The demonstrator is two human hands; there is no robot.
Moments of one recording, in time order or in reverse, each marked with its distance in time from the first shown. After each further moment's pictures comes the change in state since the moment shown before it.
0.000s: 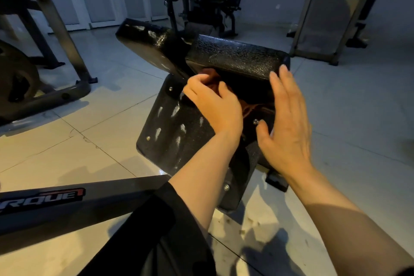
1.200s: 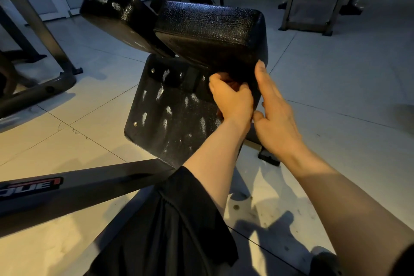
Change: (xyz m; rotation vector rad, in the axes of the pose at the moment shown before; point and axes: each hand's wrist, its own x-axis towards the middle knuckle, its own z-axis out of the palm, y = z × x) left_hand -0.051 -0.035 0.038 -0.068 -0.289 -0.249; right_hand -0.025 0.025 -0.004 0.337 -0.294 0.306
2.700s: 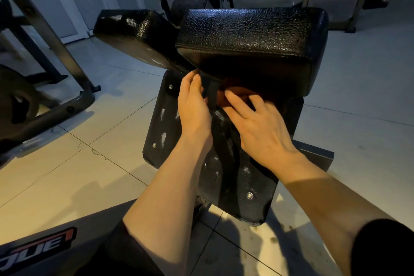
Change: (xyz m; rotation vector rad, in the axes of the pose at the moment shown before) left_hand 0.091 0.012 -0.091 -0.095 -0.098 -0.050; right_hand 0.074 0.024 0.098 -0.845 0.151 -0.574
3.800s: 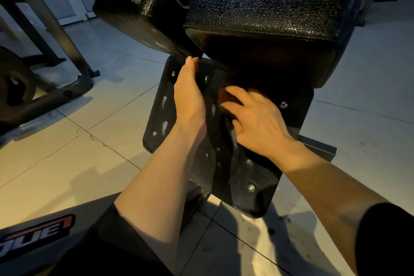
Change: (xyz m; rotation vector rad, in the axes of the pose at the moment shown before) left_hand 0.016 -0.010 -0.018 -0.001 -0.022 0.007; right_hand 0.015 -0.010 0.008 0.288 -0.203 0.102
